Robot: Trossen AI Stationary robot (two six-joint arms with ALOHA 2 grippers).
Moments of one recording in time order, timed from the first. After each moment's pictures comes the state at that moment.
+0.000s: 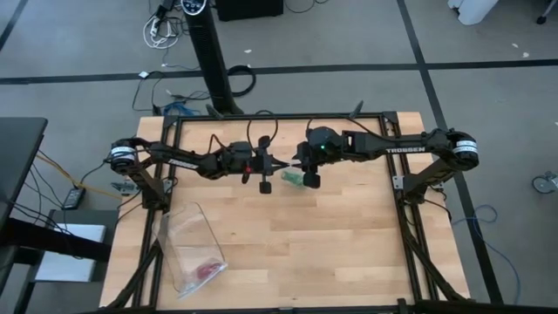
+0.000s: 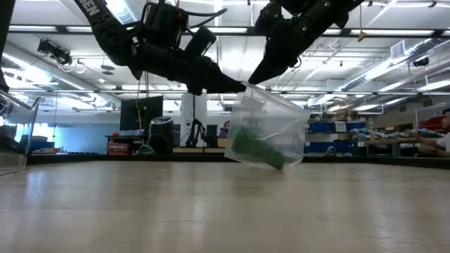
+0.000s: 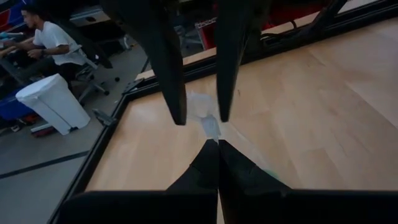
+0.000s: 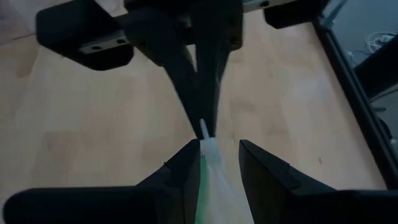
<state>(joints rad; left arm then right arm) 0.20 1.65 0.77 0.66 0.06 0.38 -0.18 1.47 1.08 -0.29 0.01 -0.16</state>
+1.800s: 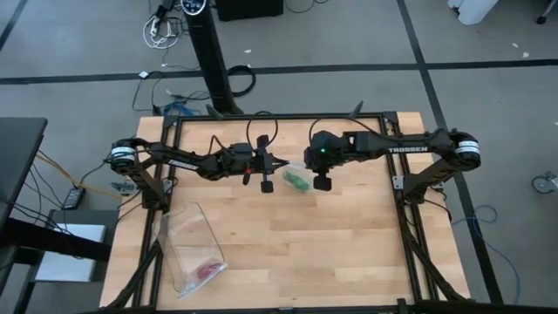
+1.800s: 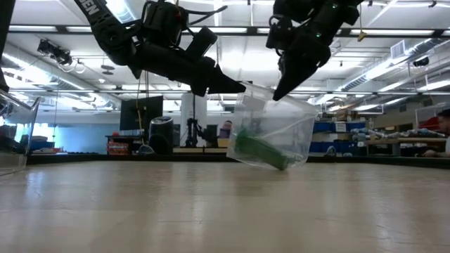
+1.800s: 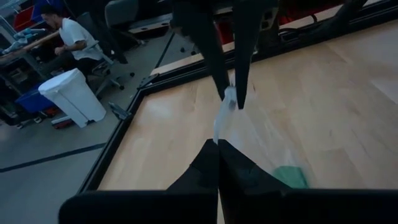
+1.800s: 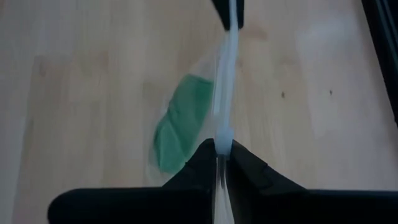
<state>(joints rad) 0.20 1.65 0.77 0.67 -0.02 0.38 -0.19 1.45 1.08 -0.57 0.04 -0.17</state>
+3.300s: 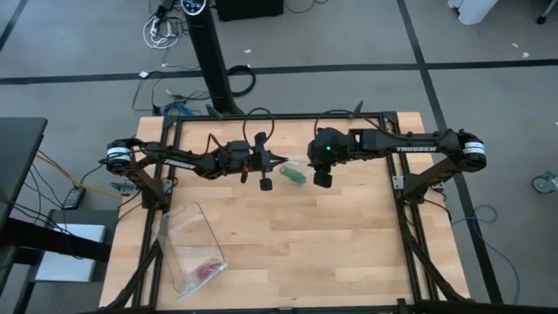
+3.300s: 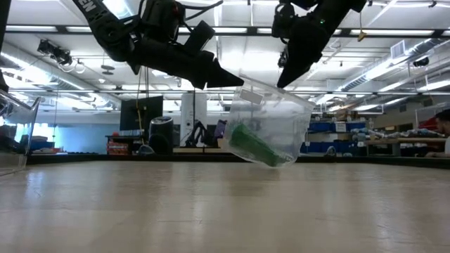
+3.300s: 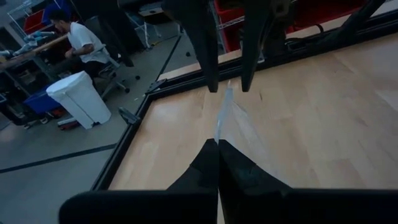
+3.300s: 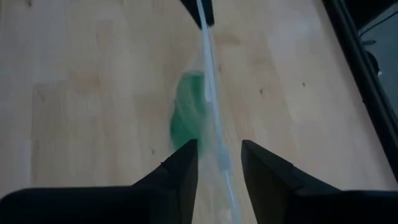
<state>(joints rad) 0.20 1.61 0.76 0.66 -0.03 0.37 -0.17 1.40 1.11 -0.61 0.11 -0.05</state>
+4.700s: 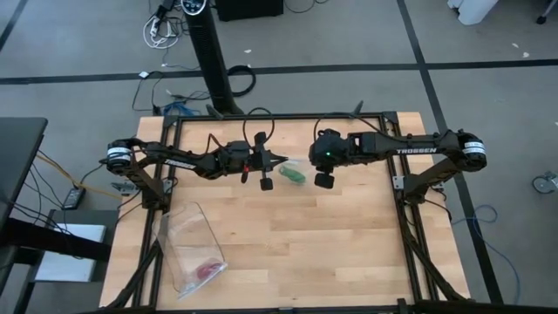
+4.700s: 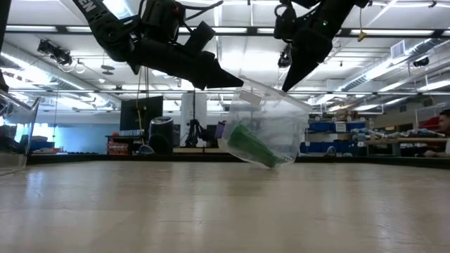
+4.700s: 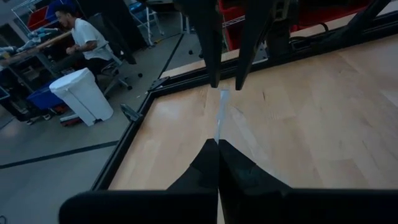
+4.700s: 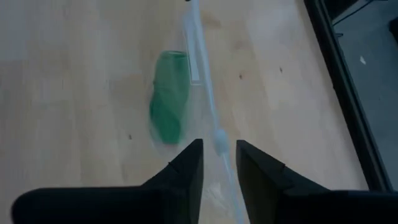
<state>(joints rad) 0.20 1.61 0.76 0.66 -0.04 0.35 -0.13 1.40 1.11 -0.66 0.24 -0.05</state>
